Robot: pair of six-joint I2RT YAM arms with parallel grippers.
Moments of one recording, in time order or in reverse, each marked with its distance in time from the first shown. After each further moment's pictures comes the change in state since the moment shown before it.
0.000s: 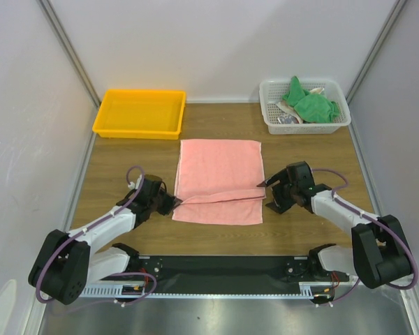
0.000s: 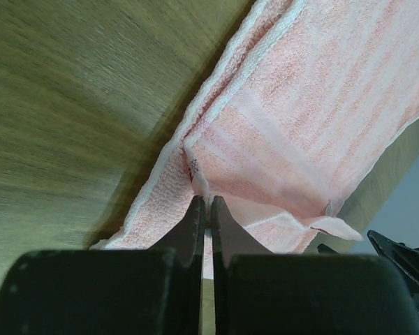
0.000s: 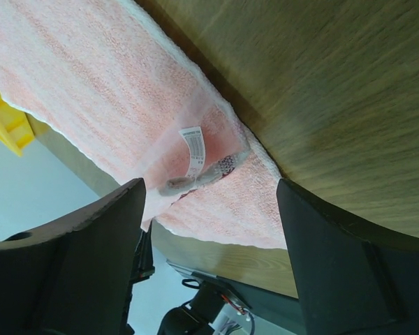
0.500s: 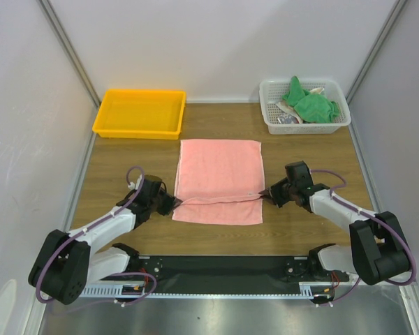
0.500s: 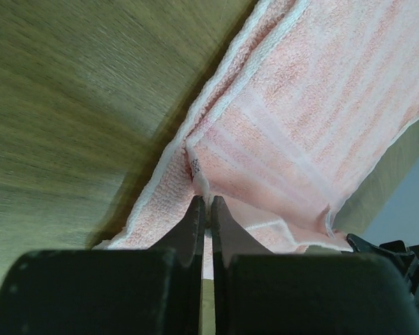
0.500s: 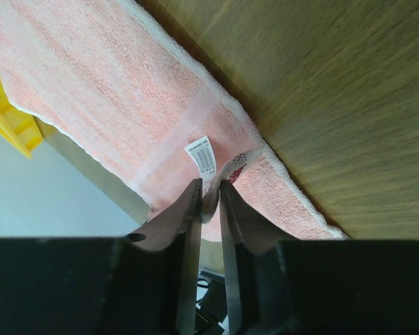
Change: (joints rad) left arm 0.000 0.000 -0.006 0.006 0.000 0.003; right arm 0.013 0.029 0.000 0.030 -0.010 0.049
